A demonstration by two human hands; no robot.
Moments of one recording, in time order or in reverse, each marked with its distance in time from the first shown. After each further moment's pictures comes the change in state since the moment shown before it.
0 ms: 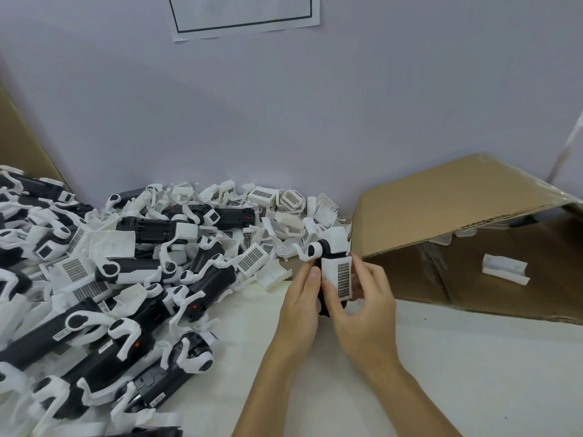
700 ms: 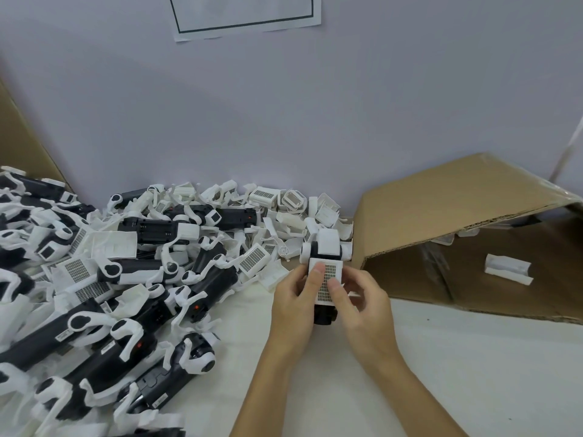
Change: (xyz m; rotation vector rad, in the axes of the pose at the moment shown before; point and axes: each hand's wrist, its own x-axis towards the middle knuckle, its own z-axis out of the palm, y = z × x) left_hand 0.004 -0.003 -0.008 0.003 0.091 0.028; right_hand 0.003 -0.001 0.000 0.316 -0.147 0.245
